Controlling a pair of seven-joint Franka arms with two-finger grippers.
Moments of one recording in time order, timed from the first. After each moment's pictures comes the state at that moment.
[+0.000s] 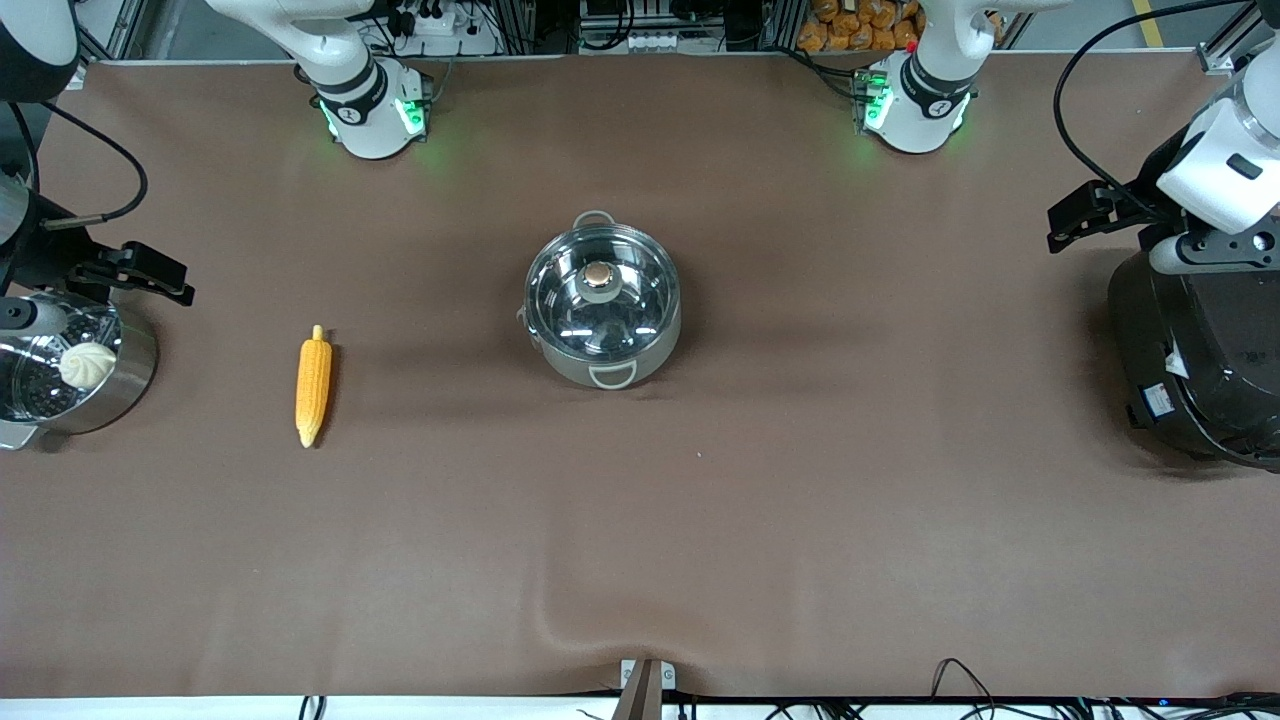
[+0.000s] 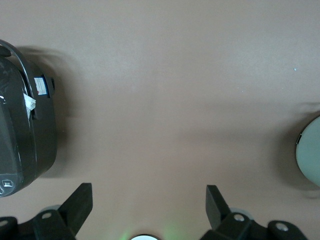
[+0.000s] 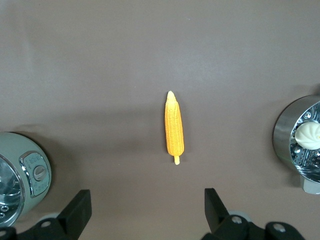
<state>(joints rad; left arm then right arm) -0.11 -0.02 -0.01 -1.58 0.01 1.51 -0.14 0.02 0.07 -0.02 -1.54 0.02 1.57 0.03</state>
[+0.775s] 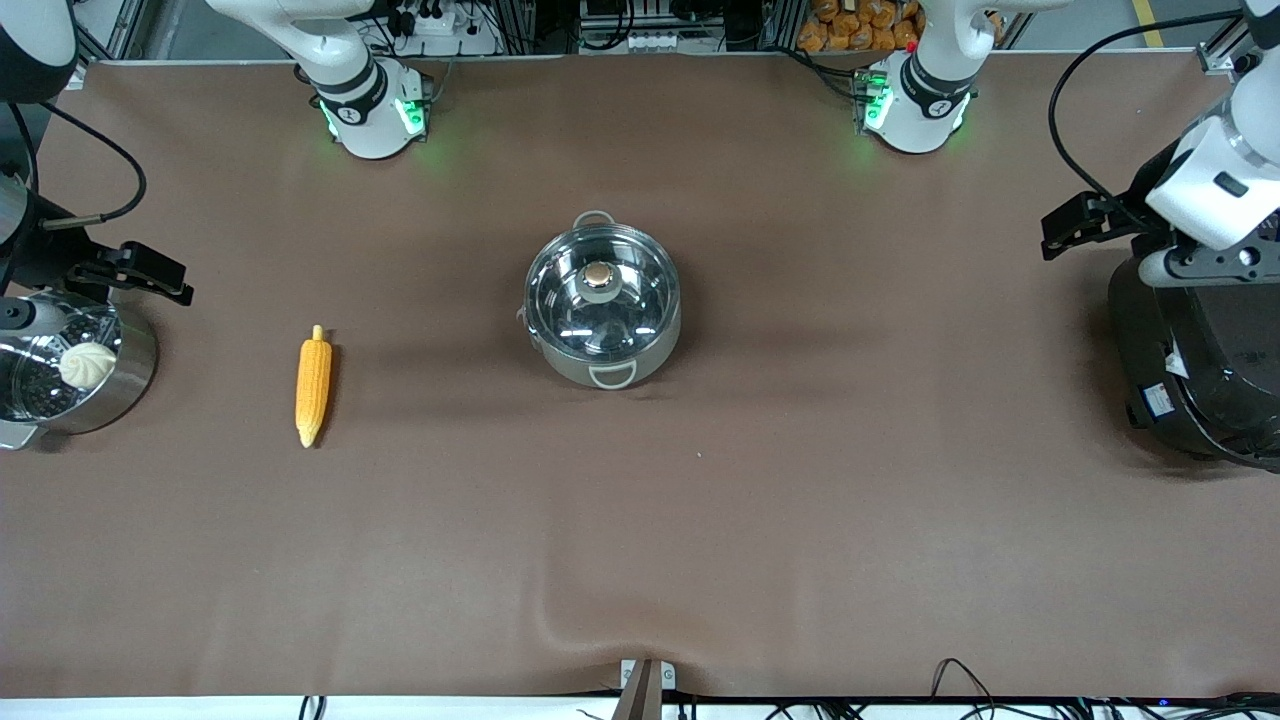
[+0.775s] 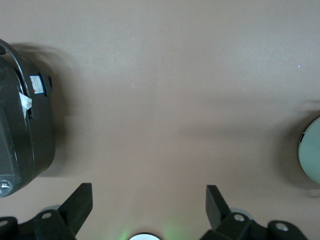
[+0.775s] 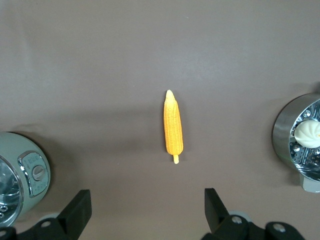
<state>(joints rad) -0.11 0.01 -0.02 -1.58 0.01 1.50 -0.14 0.01 0.07 -0.02 -1.55 0.02 1.57 0.03</state>
